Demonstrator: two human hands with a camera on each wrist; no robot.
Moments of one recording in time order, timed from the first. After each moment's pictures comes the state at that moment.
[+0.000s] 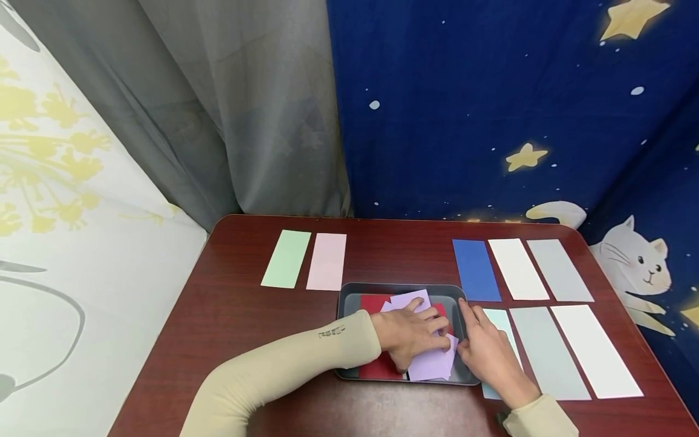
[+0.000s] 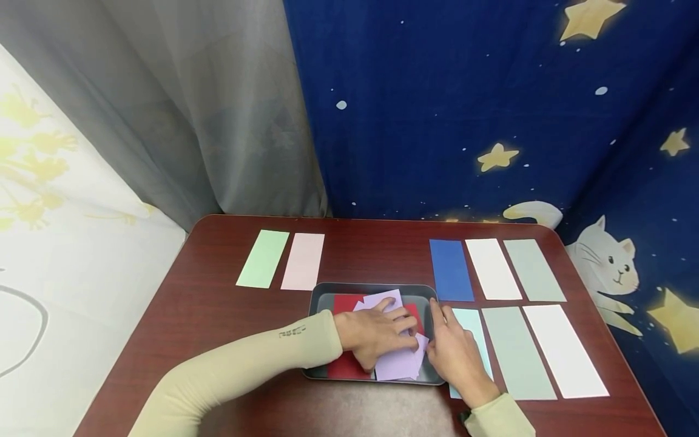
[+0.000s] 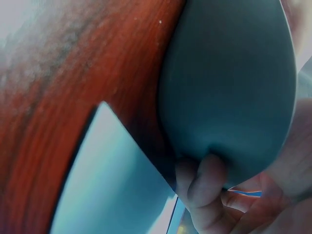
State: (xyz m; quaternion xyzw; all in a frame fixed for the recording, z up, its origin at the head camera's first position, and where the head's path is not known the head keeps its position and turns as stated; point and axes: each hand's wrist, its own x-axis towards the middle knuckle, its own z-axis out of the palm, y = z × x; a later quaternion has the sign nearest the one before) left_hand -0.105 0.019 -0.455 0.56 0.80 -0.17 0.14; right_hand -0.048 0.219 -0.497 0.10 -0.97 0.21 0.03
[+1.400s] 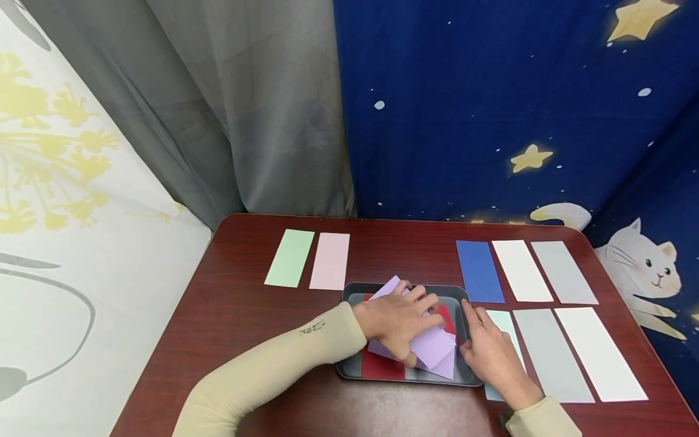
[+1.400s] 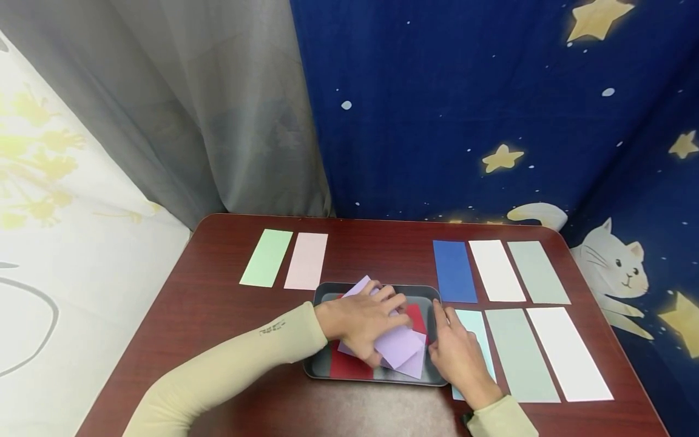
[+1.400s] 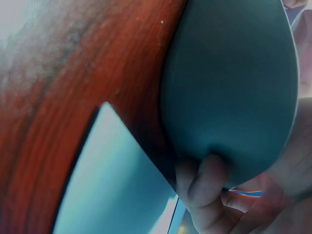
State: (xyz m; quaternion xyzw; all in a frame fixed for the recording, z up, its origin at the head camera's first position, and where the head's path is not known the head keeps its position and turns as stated) left_hand -0.117 -0.011 -0.434 0.53 0.84 -0.08 0.10; right_hand -0.048 0.221 -0.501 0.10 -0.97 0.21 0.04
